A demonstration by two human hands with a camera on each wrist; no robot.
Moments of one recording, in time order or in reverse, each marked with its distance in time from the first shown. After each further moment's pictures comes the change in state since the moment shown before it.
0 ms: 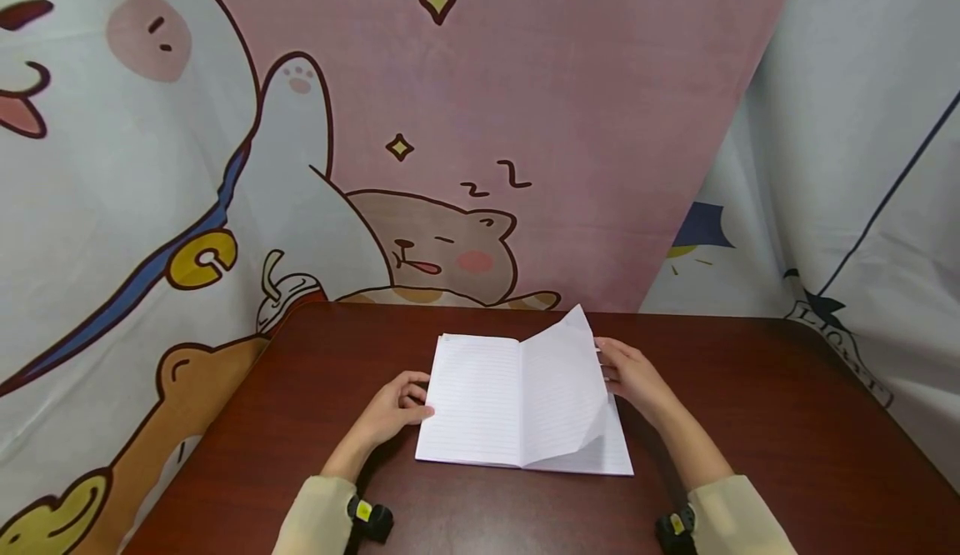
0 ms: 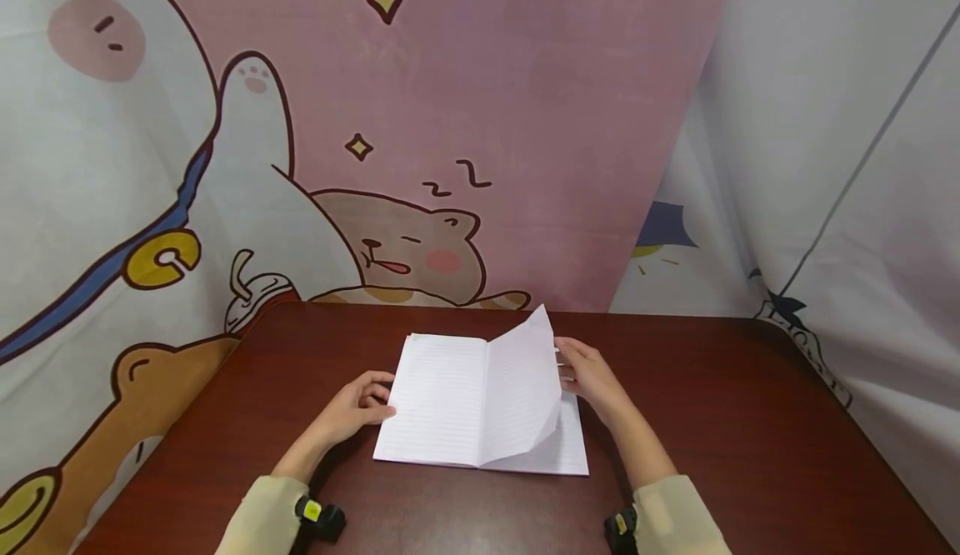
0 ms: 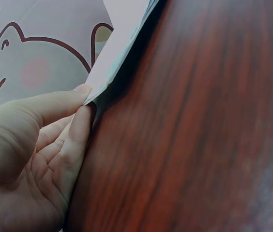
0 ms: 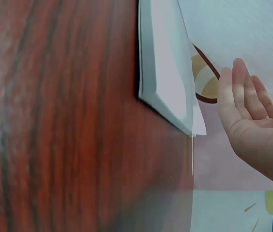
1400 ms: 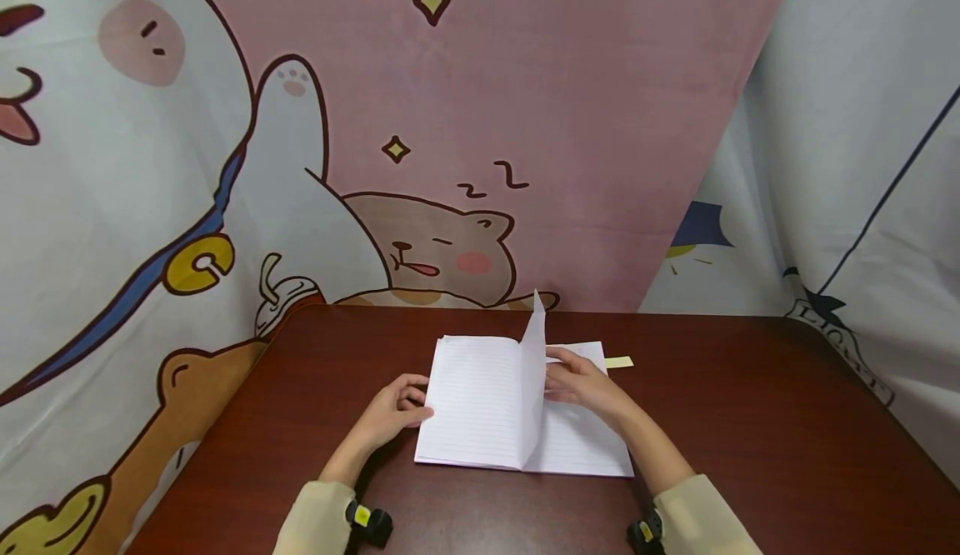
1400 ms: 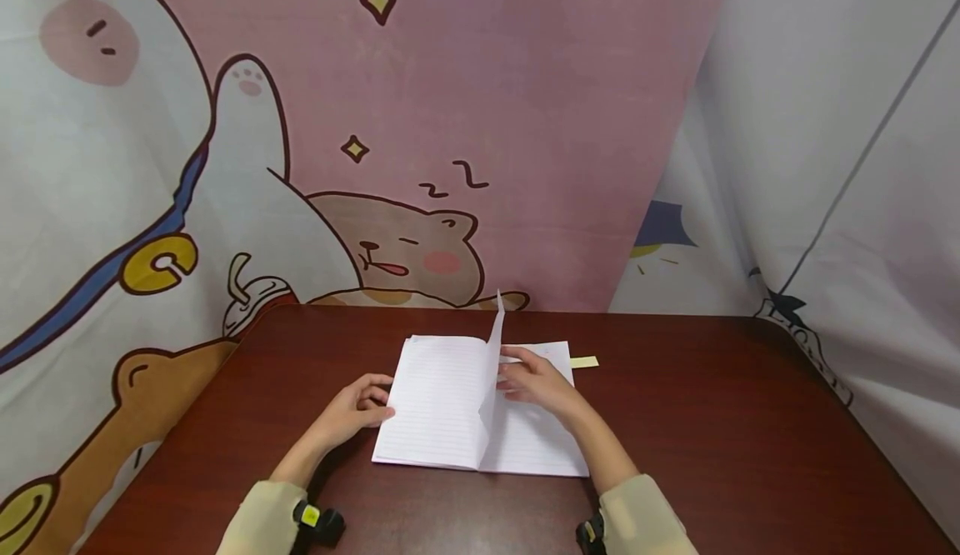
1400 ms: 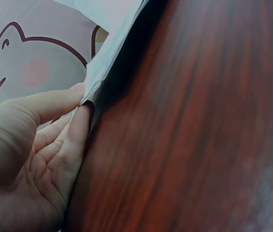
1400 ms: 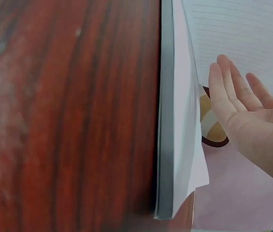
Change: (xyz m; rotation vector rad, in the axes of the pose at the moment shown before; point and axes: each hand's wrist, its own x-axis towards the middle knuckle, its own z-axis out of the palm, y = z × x) left_hand -0.001 0.004 -0.001 -0.045 0.011 -0.052; right_hand 0.009 -0.001 0.047 0.044 -0.293 -0.100
